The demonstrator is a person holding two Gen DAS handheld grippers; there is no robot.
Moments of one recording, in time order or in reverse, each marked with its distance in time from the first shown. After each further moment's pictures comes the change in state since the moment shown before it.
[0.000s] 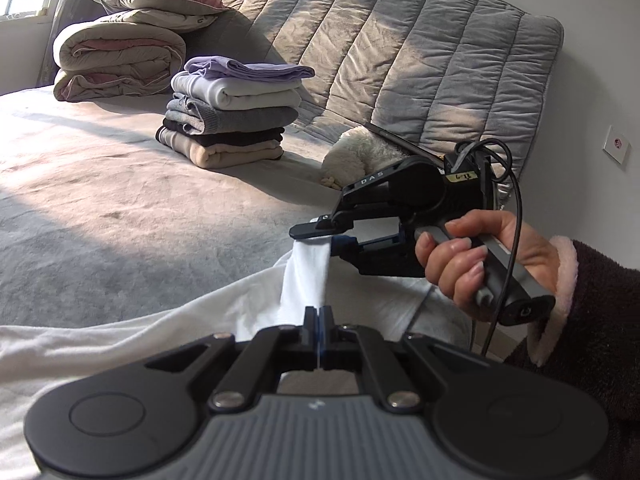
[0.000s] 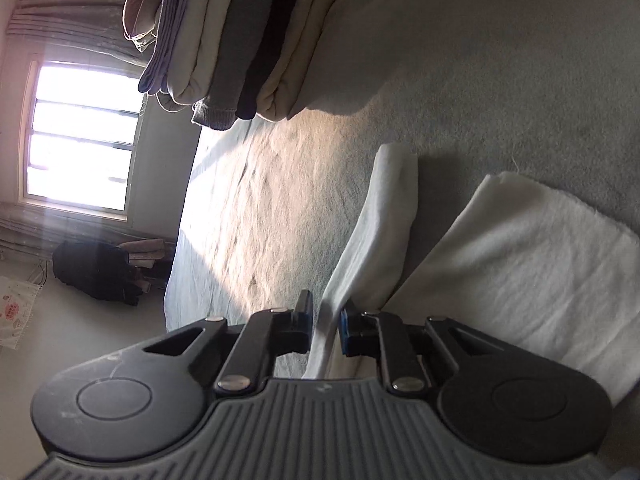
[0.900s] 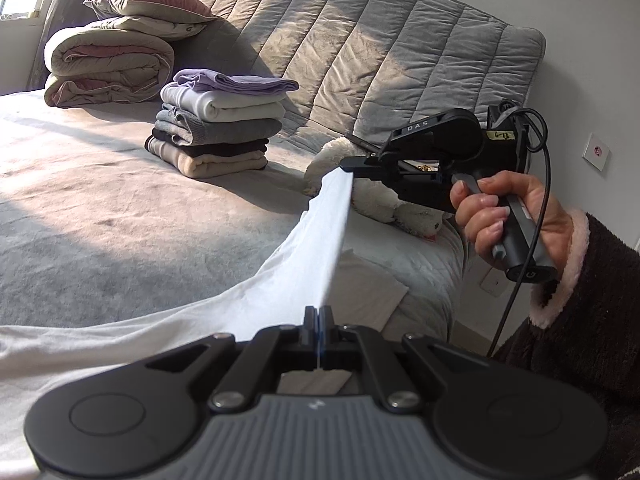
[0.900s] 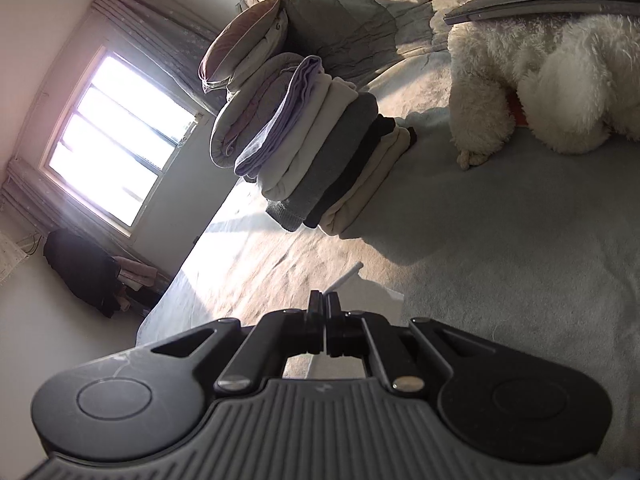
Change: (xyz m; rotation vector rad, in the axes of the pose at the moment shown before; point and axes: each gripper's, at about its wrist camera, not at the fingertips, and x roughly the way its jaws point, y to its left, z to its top) left arm -0.022 -0.001 0.003 -0.005 -0.033 -0.059; right arm -0.082 0.058 0.007 -0.334 -0.263 -0.009
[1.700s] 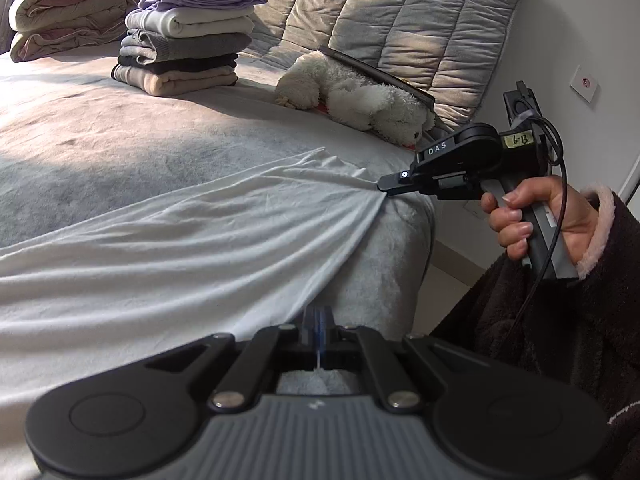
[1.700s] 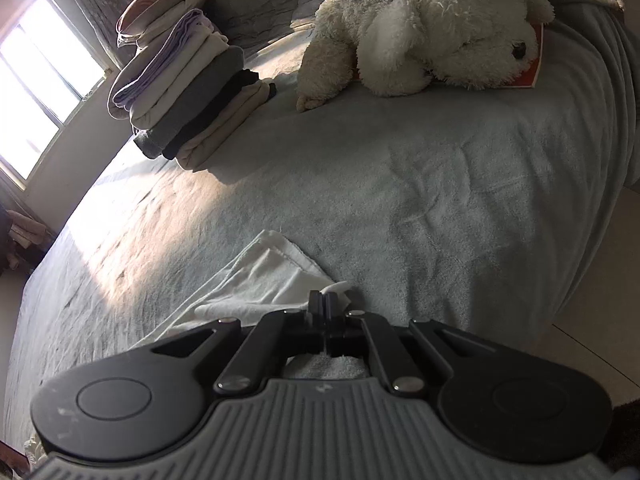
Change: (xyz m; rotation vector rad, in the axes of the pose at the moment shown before) left arm 0.018 -0.011 -0.043 0.043 0.234 -0.051; right arm -0.038 -0.063 -0.062 -0.123 0.060 -0.378
